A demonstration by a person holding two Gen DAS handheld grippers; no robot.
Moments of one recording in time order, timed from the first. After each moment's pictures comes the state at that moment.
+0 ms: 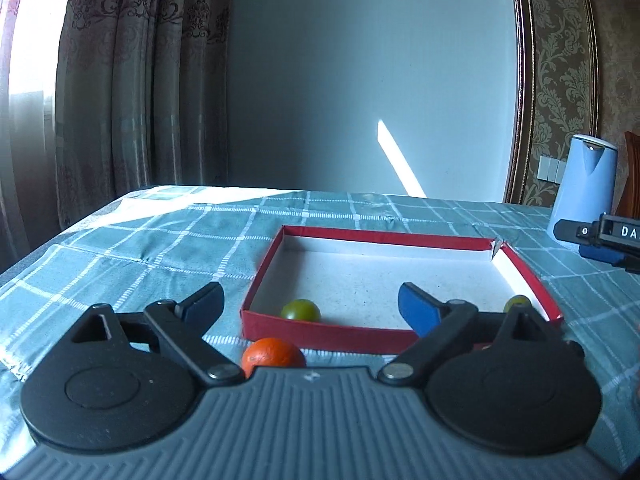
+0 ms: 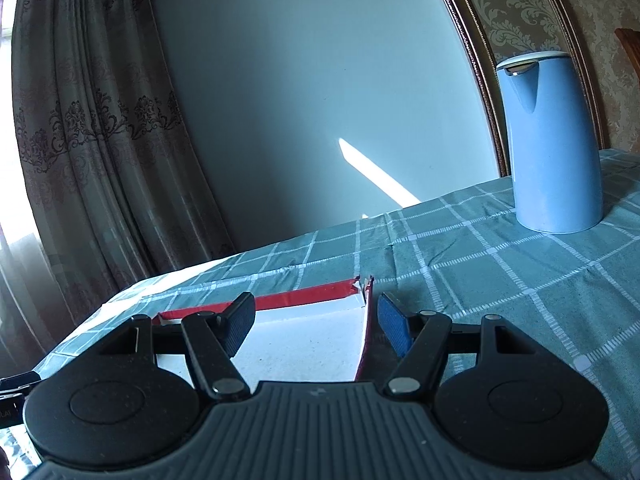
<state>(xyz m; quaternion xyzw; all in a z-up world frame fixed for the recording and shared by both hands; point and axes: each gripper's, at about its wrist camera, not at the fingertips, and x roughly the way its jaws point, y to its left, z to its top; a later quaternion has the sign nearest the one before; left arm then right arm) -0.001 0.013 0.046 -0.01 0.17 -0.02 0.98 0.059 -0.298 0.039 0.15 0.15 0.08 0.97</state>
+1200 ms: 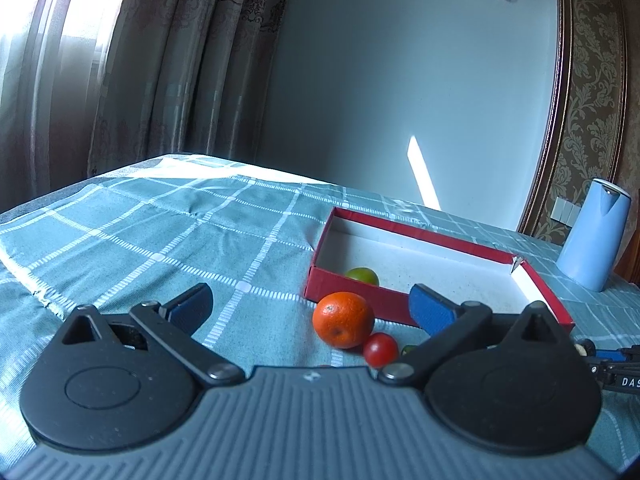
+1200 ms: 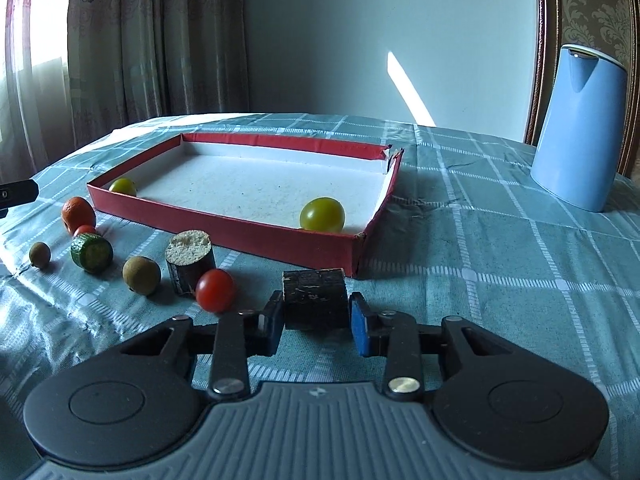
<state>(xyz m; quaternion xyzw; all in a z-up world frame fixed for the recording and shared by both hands) -0.025 0.069 0.018 -0.11 0.17 0.00 0.98 0.010 -0.260 -0.001 -0.02 0.28 0.10 0.96</state>
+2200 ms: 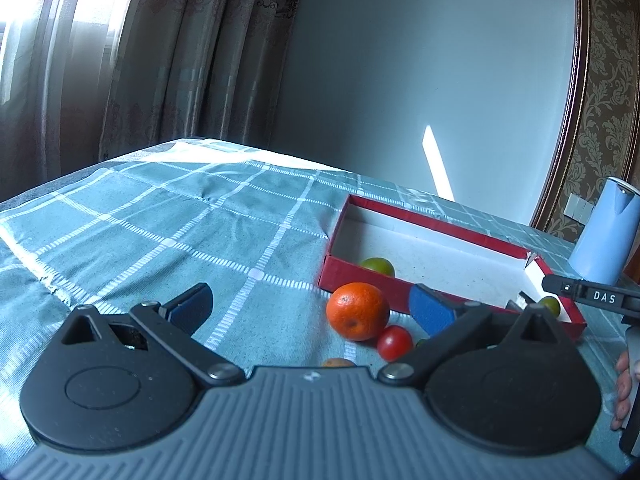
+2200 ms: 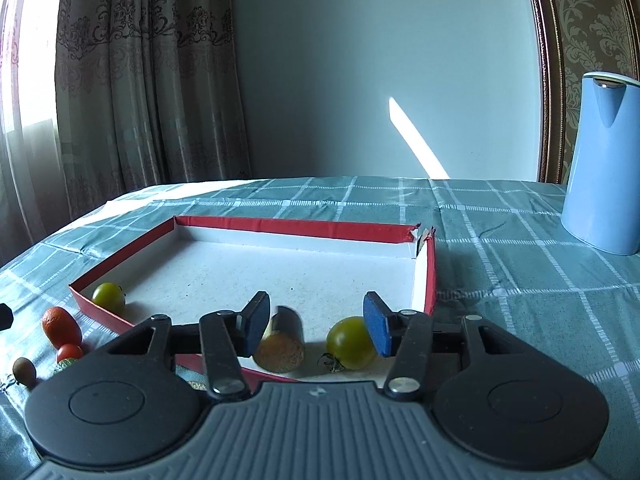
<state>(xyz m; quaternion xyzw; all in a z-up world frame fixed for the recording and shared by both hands) -0.017 0.075 0.015 -0.12 0.20 0.02 0.97 0.079 -0.241 0.013 0.03 0.21 0.09 0.97</state>
